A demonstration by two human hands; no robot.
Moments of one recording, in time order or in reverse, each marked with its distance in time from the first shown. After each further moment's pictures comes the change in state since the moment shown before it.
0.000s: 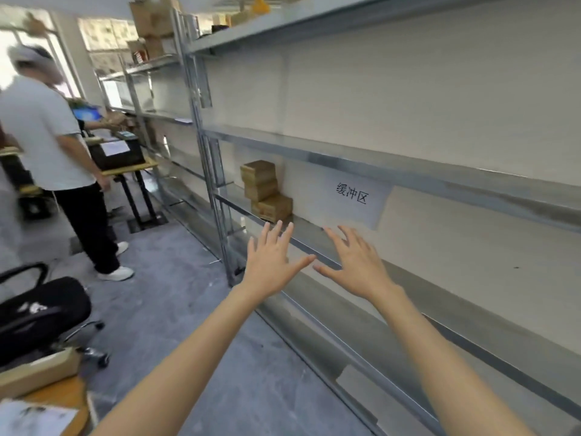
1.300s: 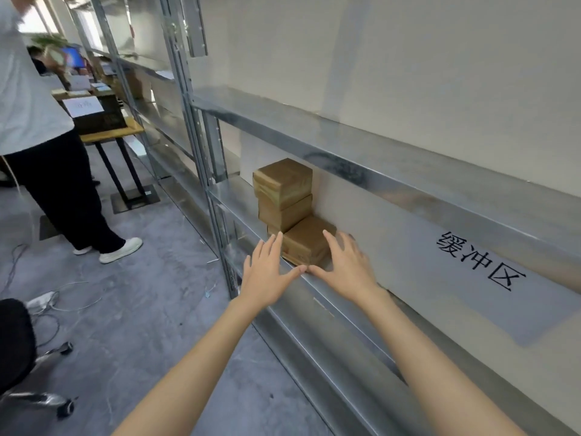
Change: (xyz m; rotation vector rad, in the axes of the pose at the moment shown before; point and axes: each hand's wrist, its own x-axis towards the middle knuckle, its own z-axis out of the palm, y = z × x) left_hand 0.417 -0.289 0.156 -0.179 -0.137 -0.202; right_hand 0.505 0.005 0.221 0.097 -0.145 0.101
